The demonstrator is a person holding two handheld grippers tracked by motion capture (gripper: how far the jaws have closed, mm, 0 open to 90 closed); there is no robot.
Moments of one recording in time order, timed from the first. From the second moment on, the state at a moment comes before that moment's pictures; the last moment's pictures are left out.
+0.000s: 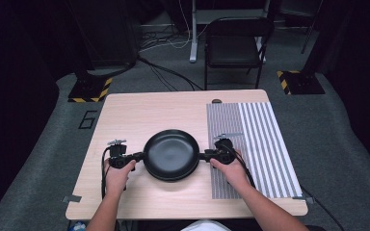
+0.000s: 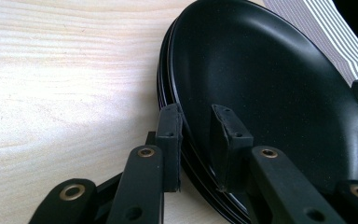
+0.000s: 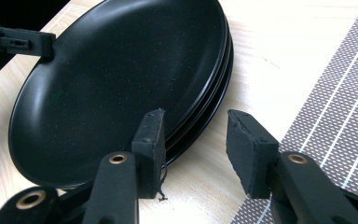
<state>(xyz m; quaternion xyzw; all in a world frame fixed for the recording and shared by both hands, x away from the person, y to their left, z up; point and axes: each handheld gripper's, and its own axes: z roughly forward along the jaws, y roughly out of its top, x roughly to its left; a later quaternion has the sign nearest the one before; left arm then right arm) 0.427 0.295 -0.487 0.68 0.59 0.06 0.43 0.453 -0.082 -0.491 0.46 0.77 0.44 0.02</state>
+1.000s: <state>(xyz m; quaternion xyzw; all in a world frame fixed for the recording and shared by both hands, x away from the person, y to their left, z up) 0.428 0.290 -0.486 0.67 0.59 0.06 0.44 0.462 -0.072 -0.498 0.48 0.75 0.45 -0.05</state>
